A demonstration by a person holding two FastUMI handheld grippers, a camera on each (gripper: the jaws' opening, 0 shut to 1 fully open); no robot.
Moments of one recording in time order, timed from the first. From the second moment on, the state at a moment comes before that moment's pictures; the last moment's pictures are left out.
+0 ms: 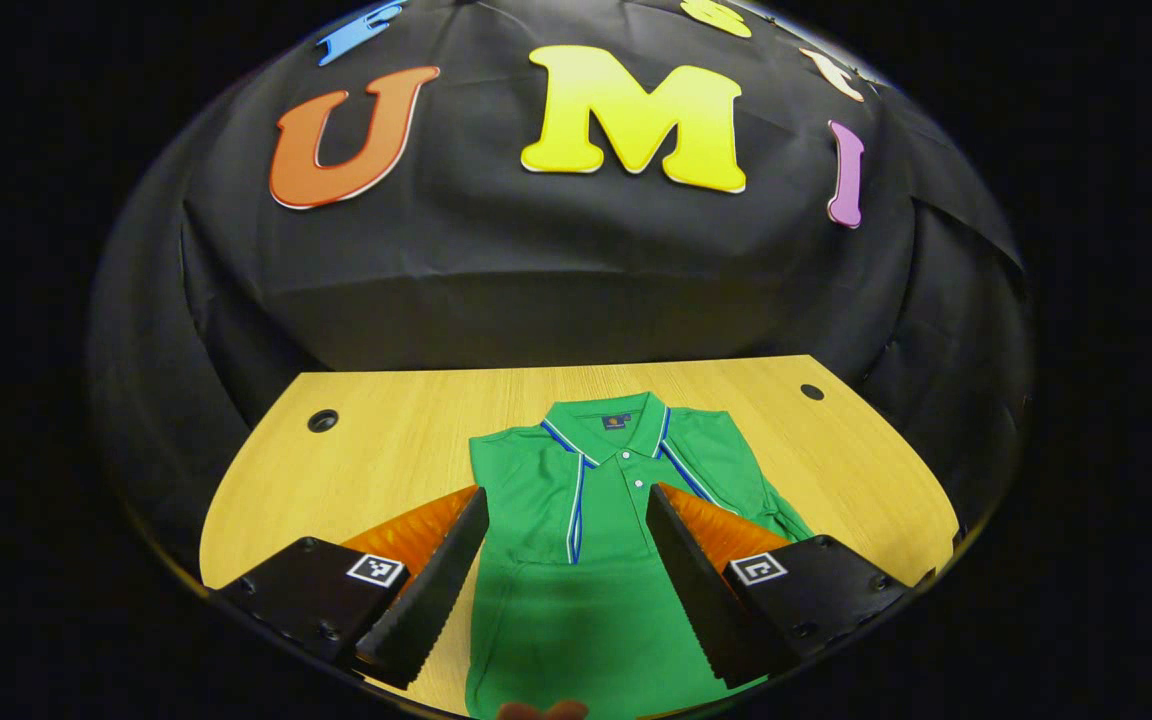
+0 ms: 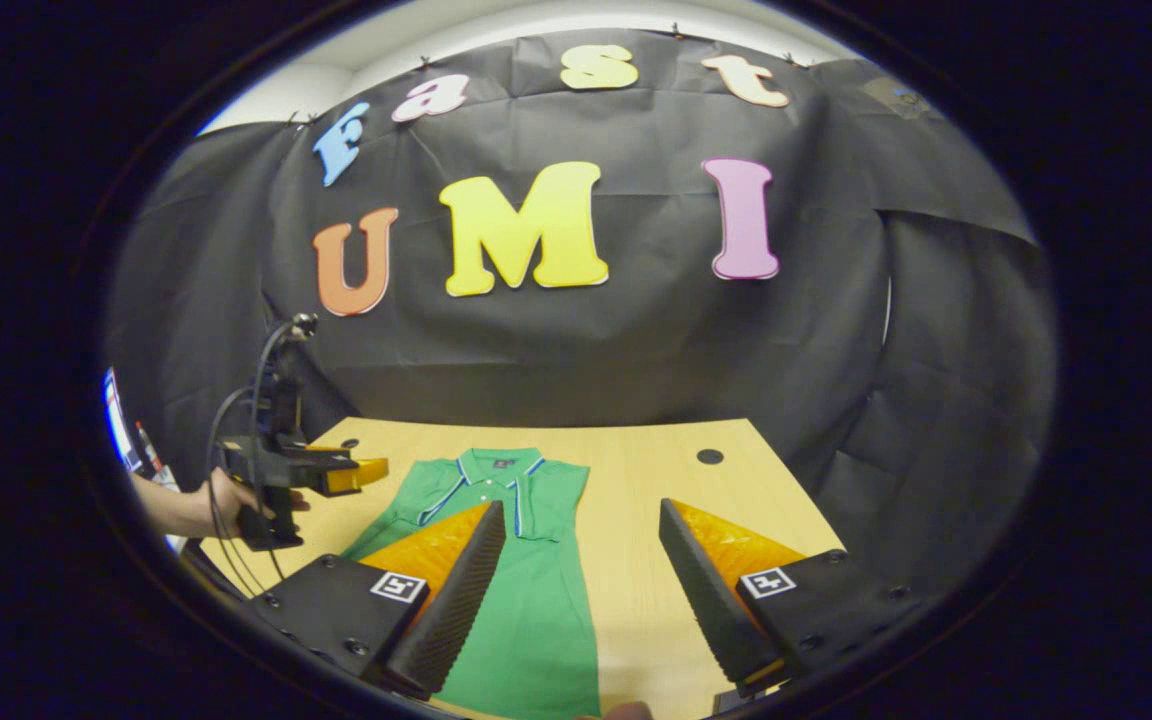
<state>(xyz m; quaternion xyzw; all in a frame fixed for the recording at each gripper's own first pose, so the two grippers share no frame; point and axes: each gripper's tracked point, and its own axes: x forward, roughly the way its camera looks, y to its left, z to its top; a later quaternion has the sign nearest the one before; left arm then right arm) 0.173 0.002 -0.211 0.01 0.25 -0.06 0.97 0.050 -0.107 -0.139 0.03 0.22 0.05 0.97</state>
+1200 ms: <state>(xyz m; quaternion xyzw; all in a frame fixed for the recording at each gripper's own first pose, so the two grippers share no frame) -0.133 0.054 -0.364 0.04 0.48 -0.08 0.87 -0.130 -0.131 -0.357 -0.05 0.50 0.10 0.86</state>
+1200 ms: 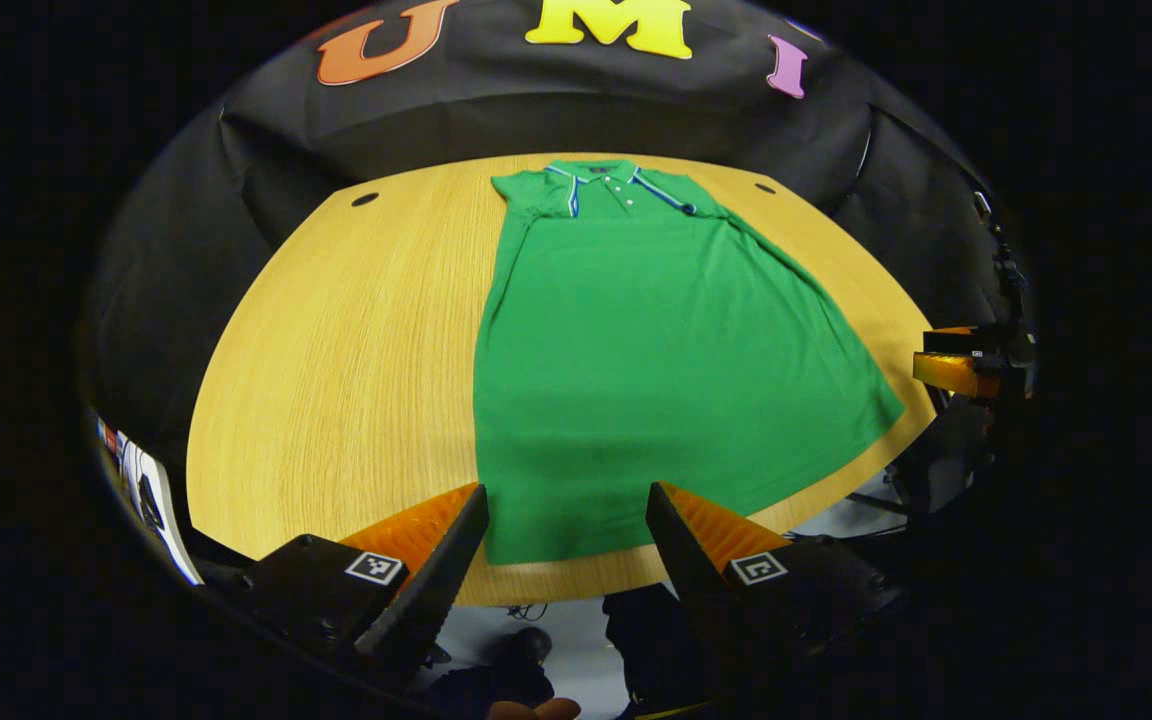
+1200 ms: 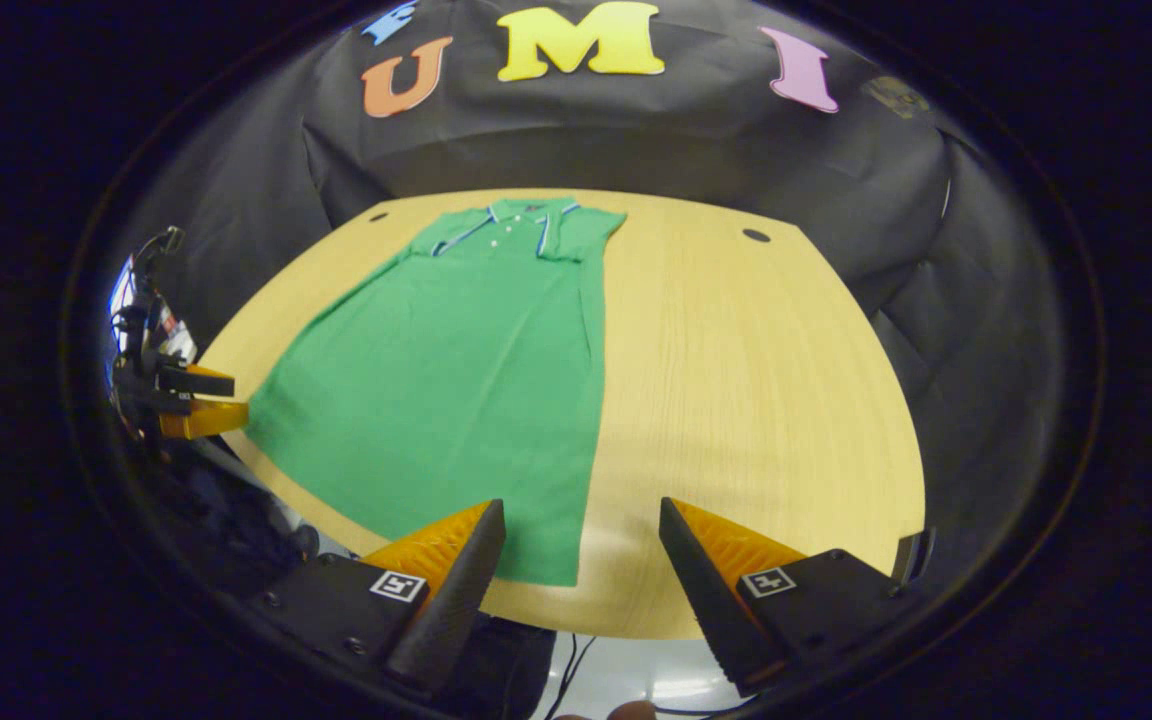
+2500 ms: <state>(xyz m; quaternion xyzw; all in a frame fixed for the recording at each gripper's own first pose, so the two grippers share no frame) -0.135 0.044 -0.387 0.03 0.46 -0.07 0.88 -0.146 -0.099 -0.392 -0.09 0.53 0.17 0.83</state>
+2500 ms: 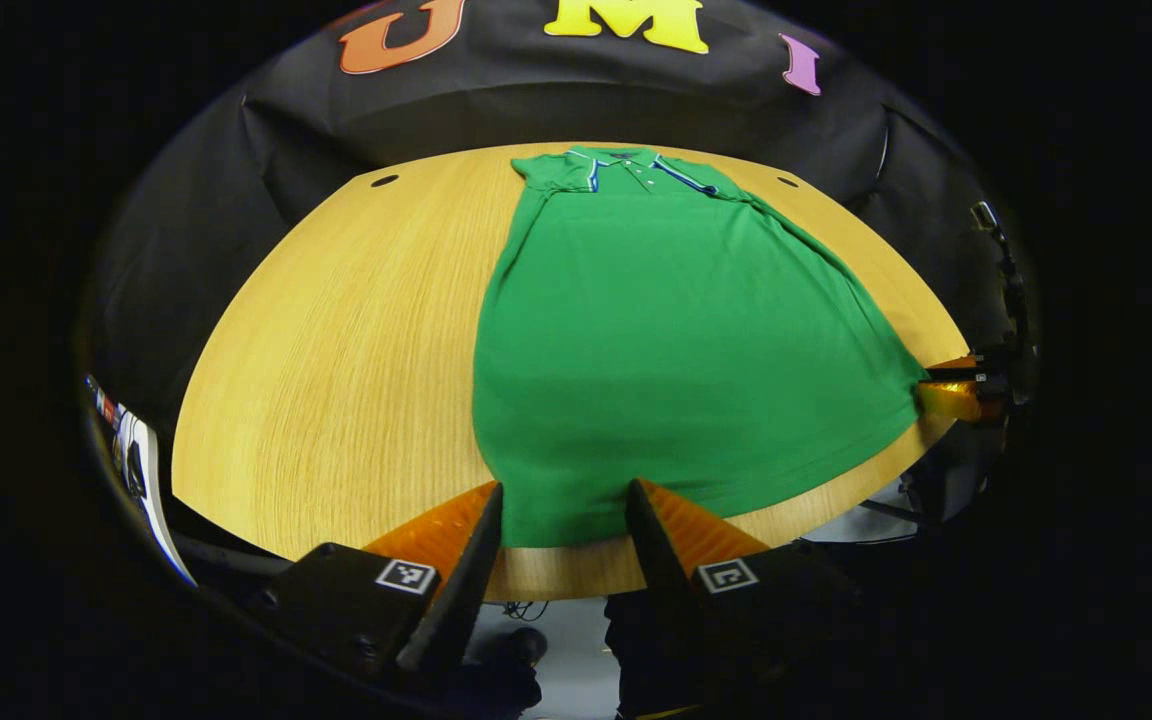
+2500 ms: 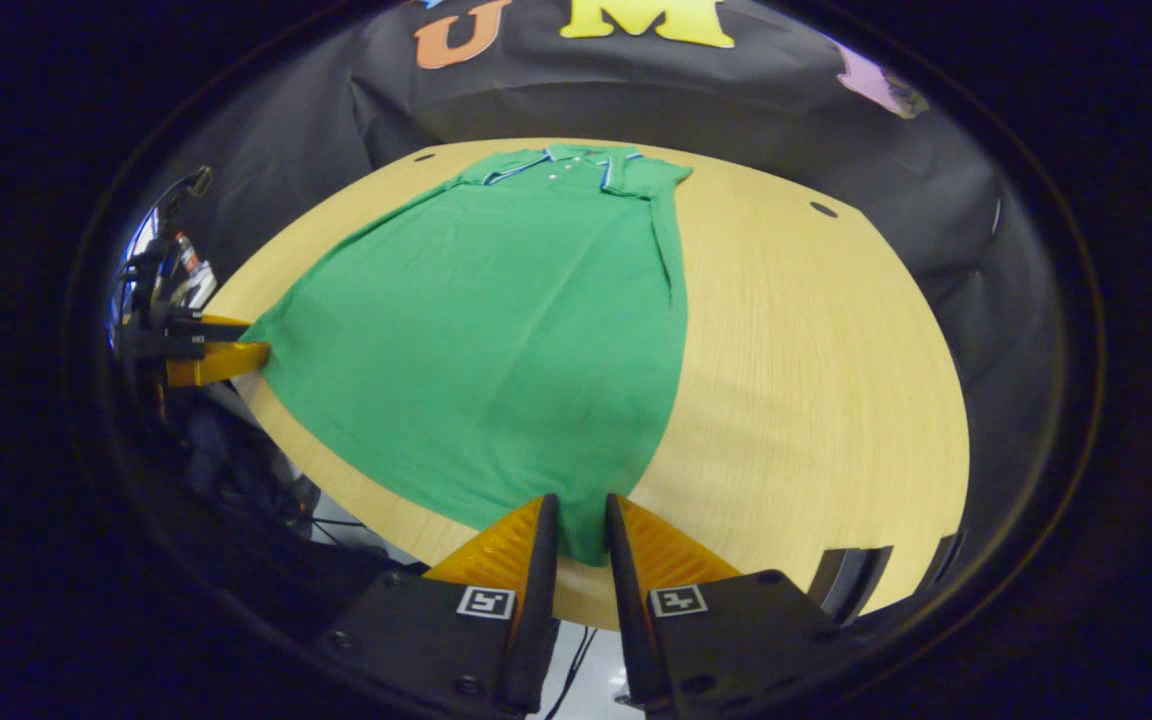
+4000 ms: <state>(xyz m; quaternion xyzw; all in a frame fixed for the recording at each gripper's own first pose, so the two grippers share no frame) 0.024 0.045 -0.239 -0.01 0.31 -0.11 0.94 0.041 -0.083 -0.253 0.12 0.43 0.17 0.88</state>
